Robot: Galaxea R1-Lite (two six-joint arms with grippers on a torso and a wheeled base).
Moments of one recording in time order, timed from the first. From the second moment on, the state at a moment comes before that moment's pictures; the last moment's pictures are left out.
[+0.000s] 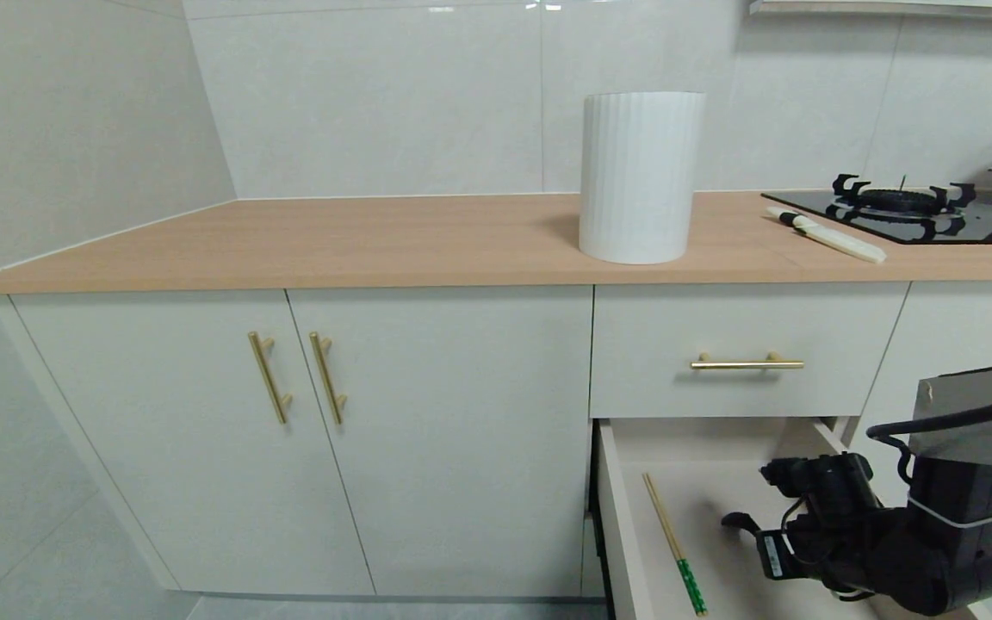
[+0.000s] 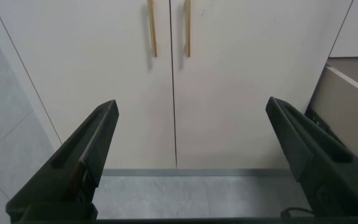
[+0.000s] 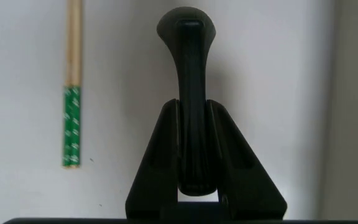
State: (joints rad) left arm 0.00 0.00 0.00 0.00 0.00 0.00; right arm 0.18 2.34 -0.50 -0.93 -0.06 0.07
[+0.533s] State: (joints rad) left arm 0.00 0.00 0.00 0.00 0.00 0.00; right arm 0.19 2.40 -0.52 -0.94 -0.05 0.08
